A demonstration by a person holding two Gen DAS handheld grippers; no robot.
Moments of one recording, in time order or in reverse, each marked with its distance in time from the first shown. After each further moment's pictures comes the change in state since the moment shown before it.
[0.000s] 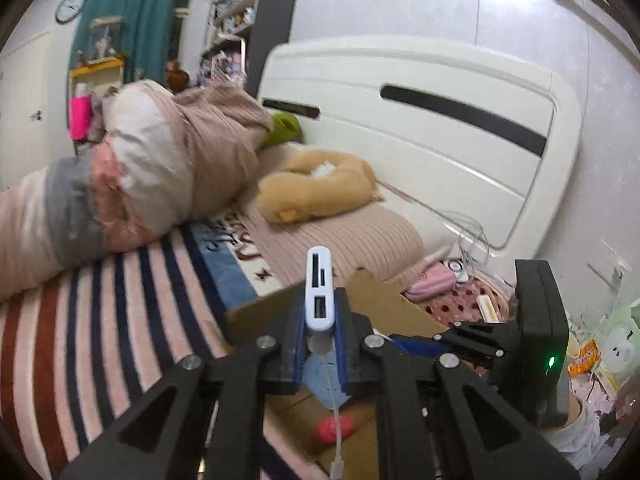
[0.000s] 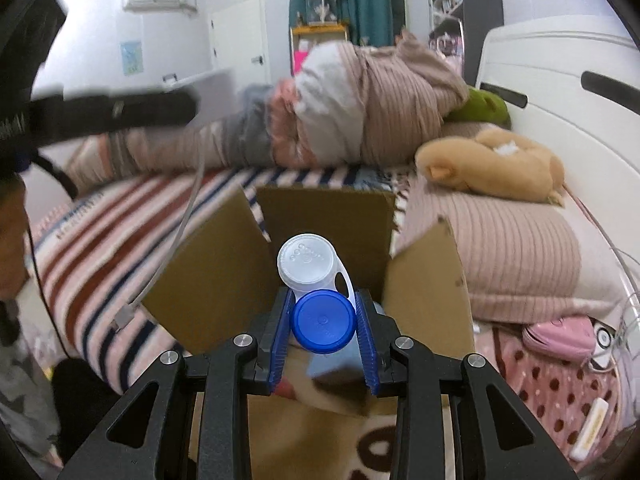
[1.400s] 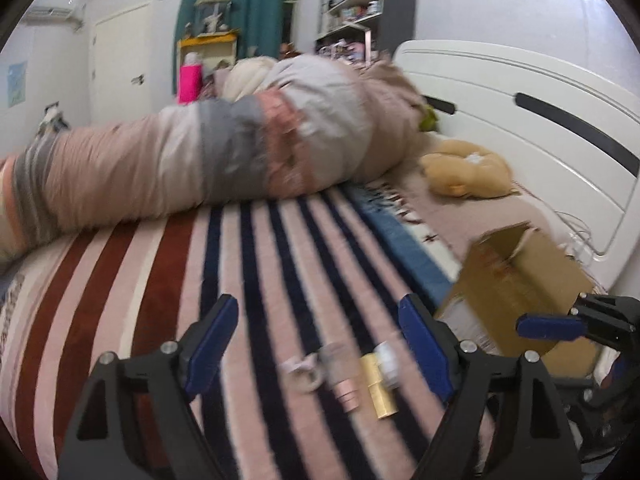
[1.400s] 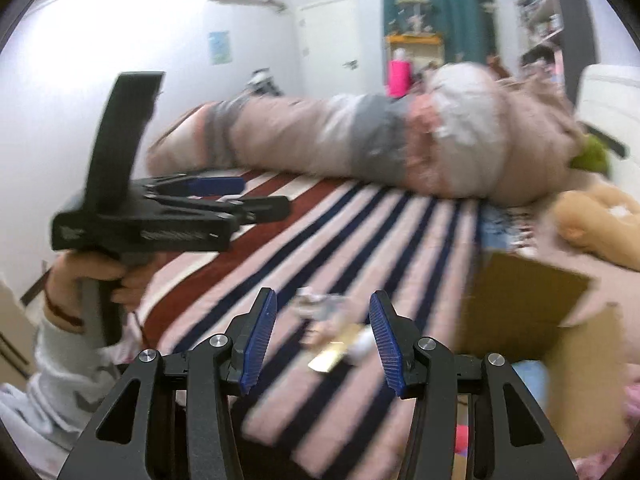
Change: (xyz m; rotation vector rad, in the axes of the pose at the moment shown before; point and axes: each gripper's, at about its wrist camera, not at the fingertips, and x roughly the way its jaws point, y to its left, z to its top) left arm -0.074 0.184 -0.101 -0.189 0.002 0.353; right arm 0.027 0.157 0.042 -0.150 -0.019 0.316
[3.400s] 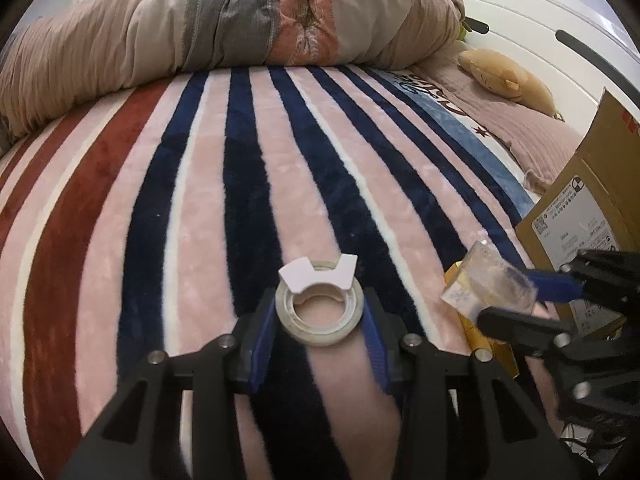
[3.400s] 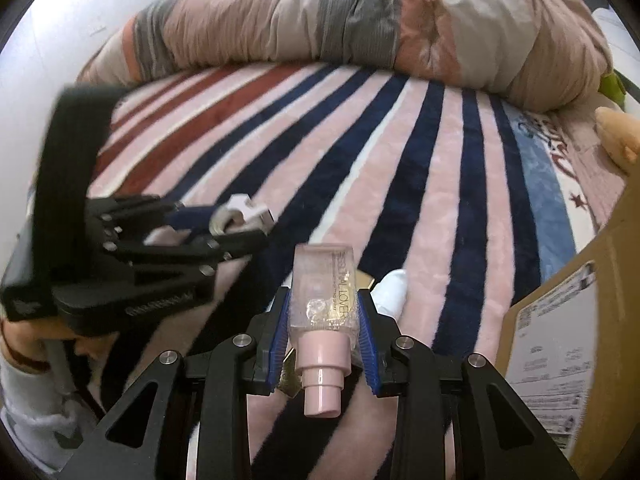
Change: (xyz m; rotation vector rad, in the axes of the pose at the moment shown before) left arm 0.147 0.030 -0.093 -0.048 0.287 -0.047; right arm 0.173 -0.037 -0.037 0.069 0.324 -0.134
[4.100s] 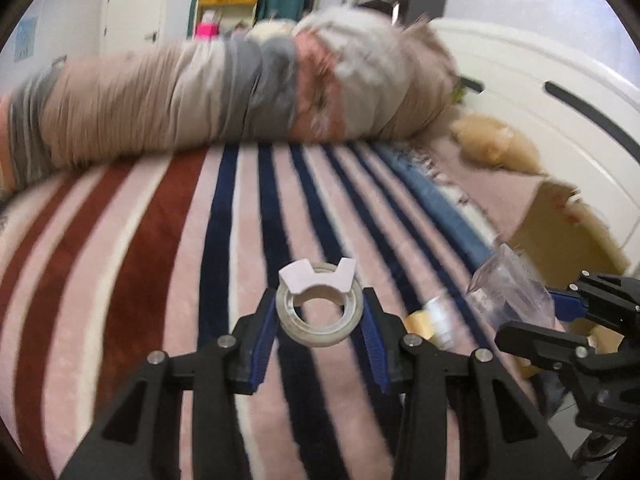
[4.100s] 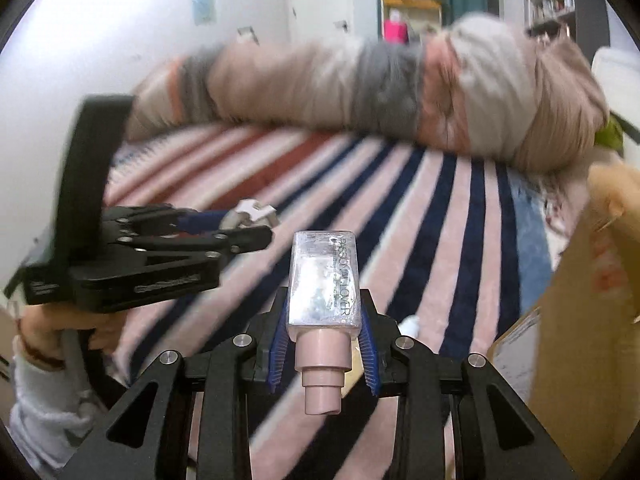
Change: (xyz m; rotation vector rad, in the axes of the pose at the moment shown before) left arm -0.116 -0.009 0.013 -0.013 -0.225 0.021; right arm -0.099 0.030 0.004 -0.057 -0.238 0.062
